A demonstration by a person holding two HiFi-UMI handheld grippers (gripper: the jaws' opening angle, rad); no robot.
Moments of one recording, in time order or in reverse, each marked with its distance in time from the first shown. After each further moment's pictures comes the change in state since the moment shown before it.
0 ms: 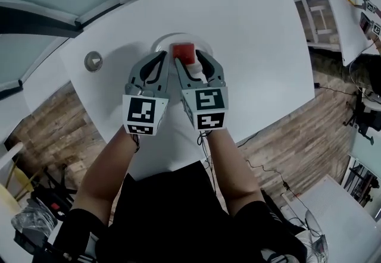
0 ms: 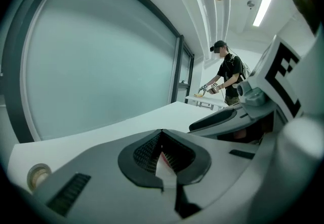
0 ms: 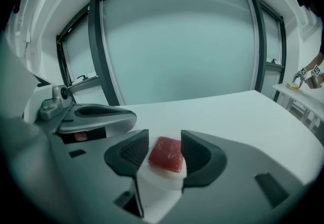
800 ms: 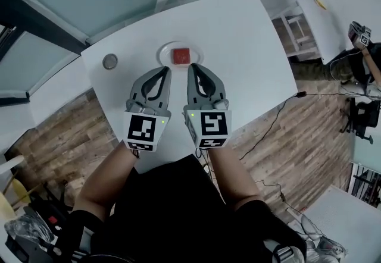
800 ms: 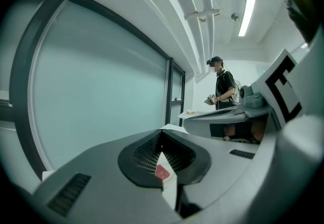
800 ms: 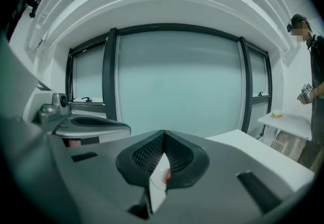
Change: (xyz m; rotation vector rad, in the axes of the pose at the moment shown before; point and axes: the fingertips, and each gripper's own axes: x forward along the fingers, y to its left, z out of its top) left arm -0.116 -0.050 0.093 0.076 -0.184 -0.029; right arm -0.141 0.045 0.081 -0.063 -0.372 -0.097
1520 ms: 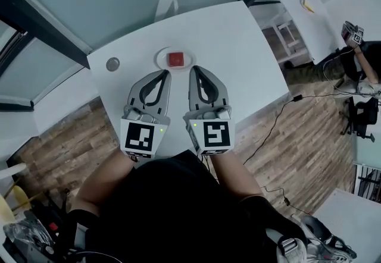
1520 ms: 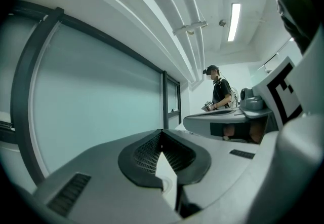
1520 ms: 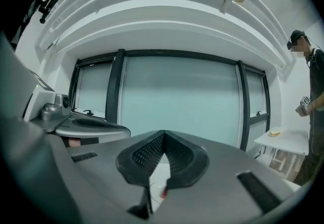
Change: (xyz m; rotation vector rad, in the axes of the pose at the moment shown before) left arm -0.043 -0.029 0.074 0.084 -0.120 -0.015; right arm -0.061 0.008 0.074 -0.050 -0.207 -0.017
